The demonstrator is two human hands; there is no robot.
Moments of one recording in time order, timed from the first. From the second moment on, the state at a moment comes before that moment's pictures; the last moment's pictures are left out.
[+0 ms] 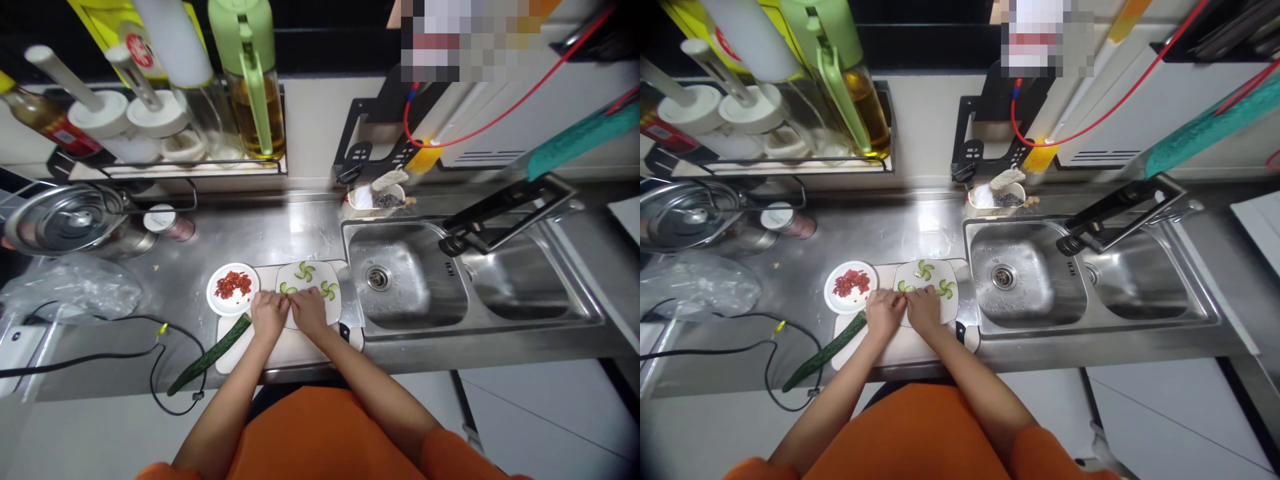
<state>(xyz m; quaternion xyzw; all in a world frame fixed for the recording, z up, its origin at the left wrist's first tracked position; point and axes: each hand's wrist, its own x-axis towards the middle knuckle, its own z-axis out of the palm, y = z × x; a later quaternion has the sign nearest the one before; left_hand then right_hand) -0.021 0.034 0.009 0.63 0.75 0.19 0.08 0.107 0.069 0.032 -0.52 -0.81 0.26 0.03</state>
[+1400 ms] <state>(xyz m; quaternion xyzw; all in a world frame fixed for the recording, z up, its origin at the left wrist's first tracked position) -0.026 0.023 0.018 0.62 0.75 0.20 0.08 0.114 0.069 0.030 -0.52 -0.82 0.25 0.03</state>
